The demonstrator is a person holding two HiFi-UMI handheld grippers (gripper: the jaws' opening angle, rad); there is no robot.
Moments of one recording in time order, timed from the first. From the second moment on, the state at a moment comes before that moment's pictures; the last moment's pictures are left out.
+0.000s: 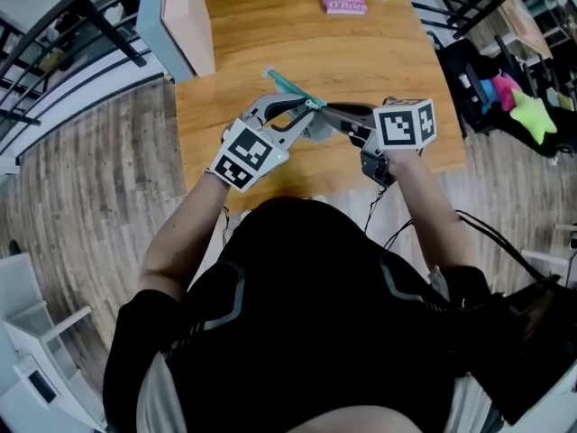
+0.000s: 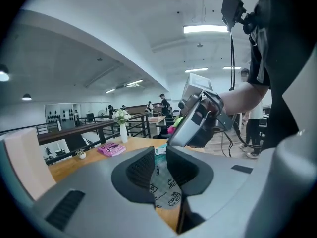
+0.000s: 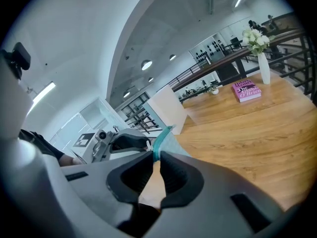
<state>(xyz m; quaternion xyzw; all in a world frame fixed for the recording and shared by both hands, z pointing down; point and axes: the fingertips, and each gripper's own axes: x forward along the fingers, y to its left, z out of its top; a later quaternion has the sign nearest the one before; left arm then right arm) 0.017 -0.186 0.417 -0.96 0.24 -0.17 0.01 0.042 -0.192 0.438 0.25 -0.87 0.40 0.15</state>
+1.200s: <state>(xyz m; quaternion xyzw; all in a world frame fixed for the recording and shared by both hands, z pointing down) 0.022 -0.193 0.420 -0.96 0.22 -0.07 -0.13 0.049 -0.197 0.434 0.22 -0.89 0.36 0.17</state>
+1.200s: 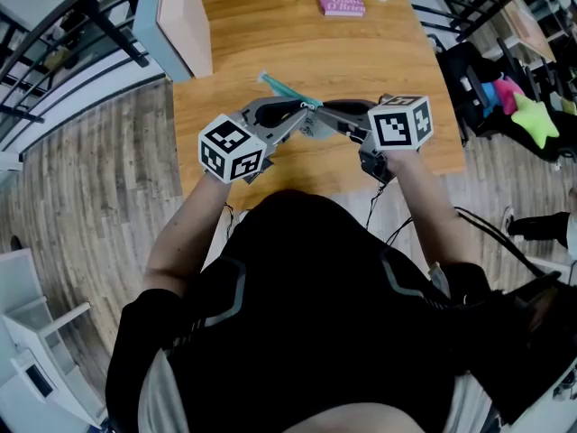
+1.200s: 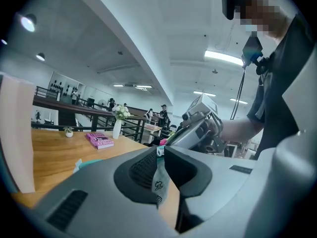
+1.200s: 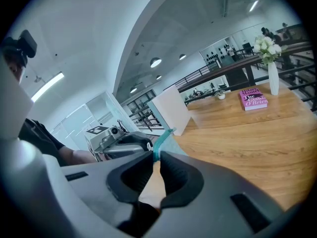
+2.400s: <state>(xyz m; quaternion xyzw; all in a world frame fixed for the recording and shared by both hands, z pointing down) -0.002 -0.203 0.436 -0.93 0.30 -0.10 -0.19 0.042 -0.183 0.445 0.23 -0.90 0.27 0.25</state>
